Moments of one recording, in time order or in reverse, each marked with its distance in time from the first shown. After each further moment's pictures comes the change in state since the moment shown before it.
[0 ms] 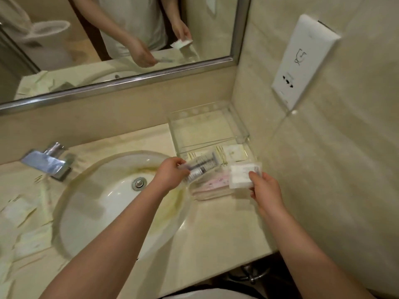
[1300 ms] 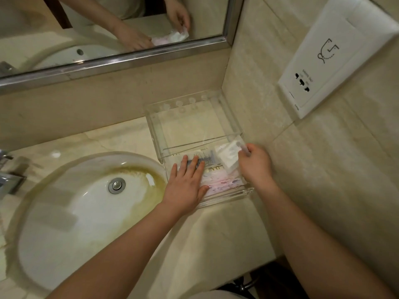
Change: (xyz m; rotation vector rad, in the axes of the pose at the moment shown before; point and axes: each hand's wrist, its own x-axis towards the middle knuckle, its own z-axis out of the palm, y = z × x) left_hand 0.035 -0.017 0.090 0.819 -0.117 0.495; right_hand 0.088 -0.048 0.029 -0.646 0.064 -0.194
